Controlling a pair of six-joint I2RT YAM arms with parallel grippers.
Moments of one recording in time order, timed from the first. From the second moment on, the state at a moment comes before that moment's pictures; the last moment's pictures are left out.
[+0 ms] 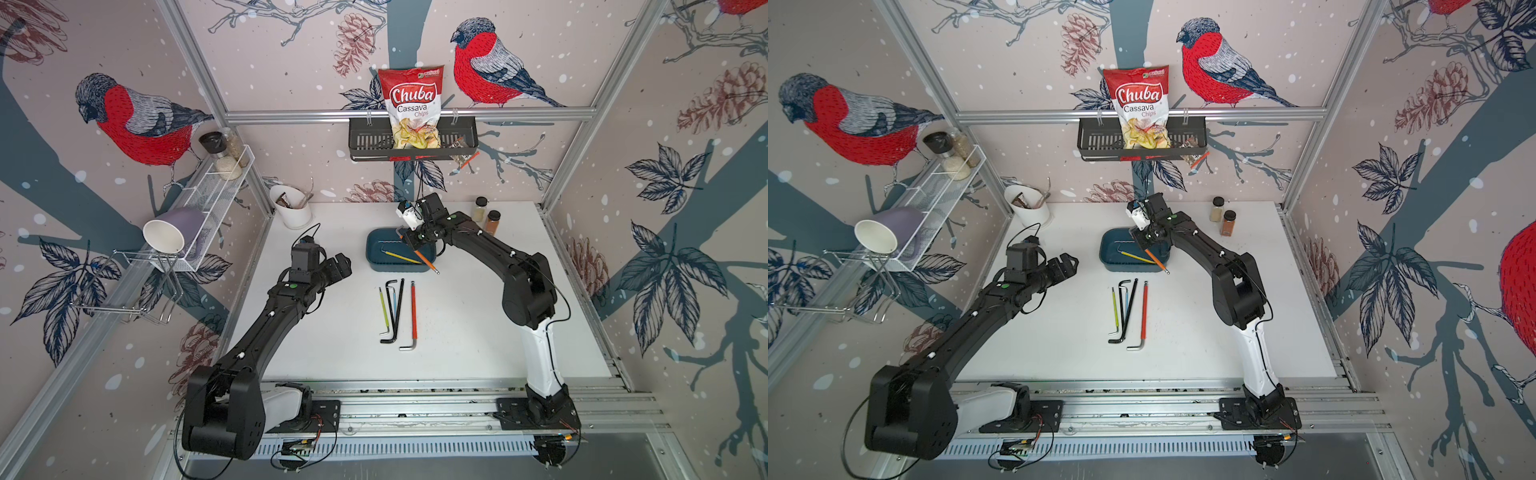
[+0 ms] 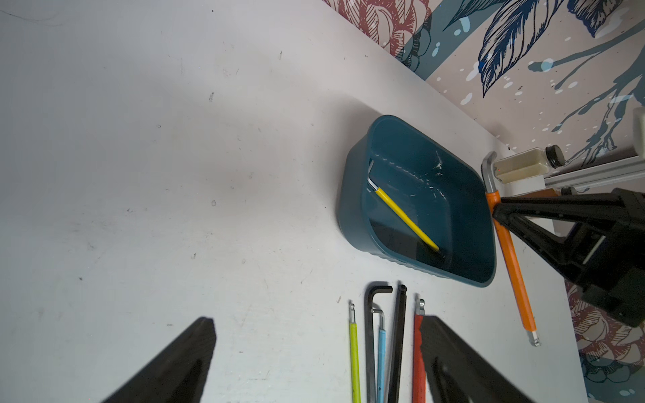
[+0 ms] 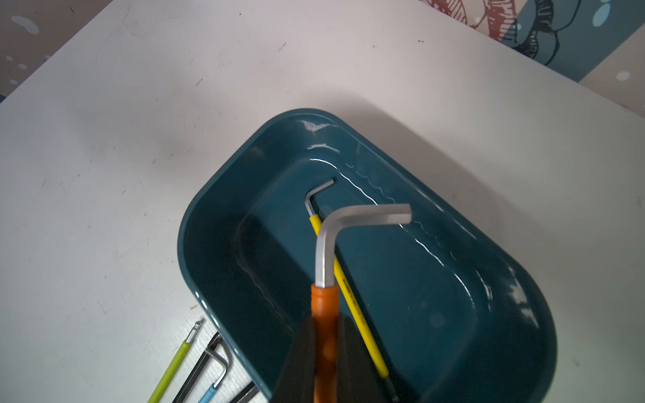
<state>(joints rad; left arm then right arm) -0.14 1.24 0.80 -0.26 0.15 -0.57 0.61 2.21 1.97 -0.62 -0.24 -0.13</state>
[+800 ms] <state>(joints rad) -0.14 1.28 0.85 -0.25 0.16 -0.57 0.60 2.46 2.23 -0.67 -0.36 -0.29</state>
